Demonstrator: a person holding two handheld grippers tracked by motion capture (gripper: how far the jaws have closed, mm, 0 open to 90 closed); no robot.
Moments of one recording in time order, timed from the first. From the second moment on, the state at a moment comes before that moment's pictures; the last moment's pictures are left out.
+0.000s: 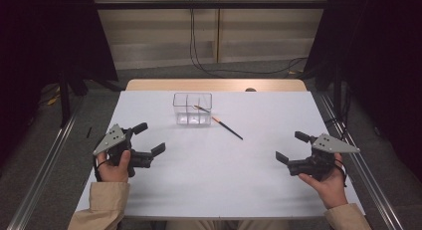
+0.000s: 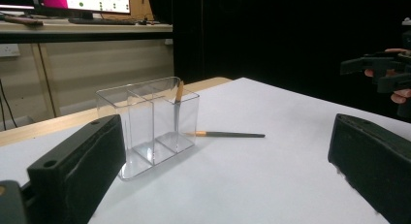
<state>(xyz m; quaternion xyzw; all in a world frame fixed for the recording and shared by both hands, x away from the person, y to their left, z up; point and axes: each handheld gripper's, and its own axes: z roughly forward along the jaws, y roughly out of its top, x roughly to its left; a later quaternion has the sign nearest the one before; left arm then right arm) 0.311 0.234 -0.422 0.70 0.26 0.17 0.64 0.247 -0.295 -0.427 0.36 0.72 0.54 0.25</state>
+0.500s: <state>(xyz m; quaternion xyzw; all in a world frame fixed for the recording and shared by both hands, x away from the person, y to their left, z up) 0.310 0.237 -0.426 0.70 0.26 0.16 0.64 0.266 -0.282 -0.424 0.36 0.71 0.55 0.25</state>
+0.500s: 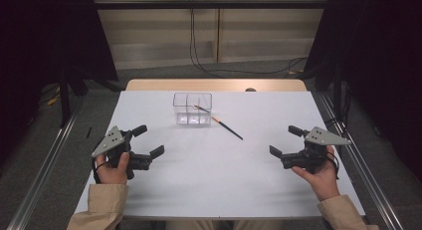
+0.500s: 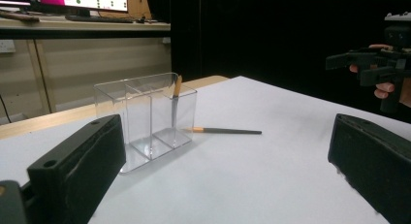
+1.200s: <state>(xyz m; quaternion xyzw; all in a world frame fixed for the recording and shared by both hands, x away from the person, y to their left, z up) 0.308 0.241 -0.423 0.70 0.26 0.16 0.65 0.287 -0.256 -0.414 0.36 0.71 0.56 0.24</state>
